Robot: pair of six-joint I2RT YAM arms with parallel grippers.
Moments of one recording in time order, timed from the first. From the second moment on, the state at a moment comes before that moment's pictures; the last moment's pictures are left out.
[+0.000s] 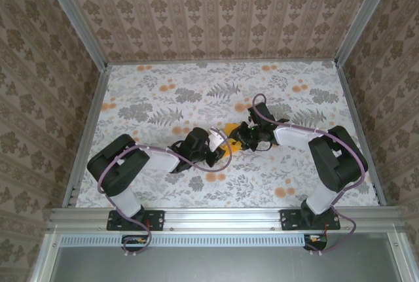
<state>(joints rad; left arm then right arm) -0.86 1.69 0.60 0.44 0.22 0.01 0.45 1.67 0.87 -0.18 -0.49 1.17</state>
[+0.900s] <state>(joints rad) -0.79 1.73 0.51 0.68 0.31 -0.54 0.42 1.65 0.82 -0.14 -0.51 0.87</state>
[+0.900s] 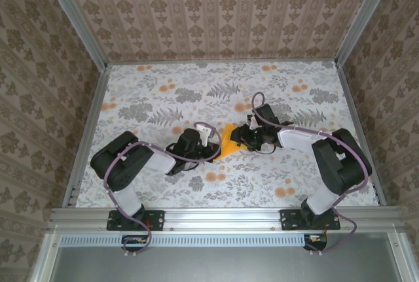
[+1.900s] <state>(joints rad) -0.77 1.76 0.52 0.68 0.38 -0.65 0.44 1.82 0.95 -0.19 -0.52 0.81</state>
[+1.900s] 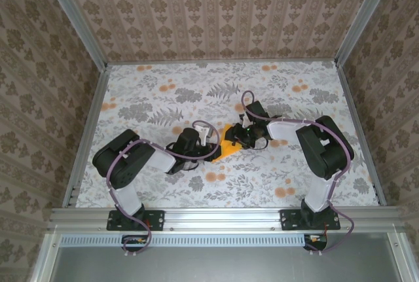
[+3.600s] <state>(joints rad) -0.74 1.73 0.70 0.28 0.43 -0.74 0.47 1.87 1.07 -0.38 -0.43 0.80</state>
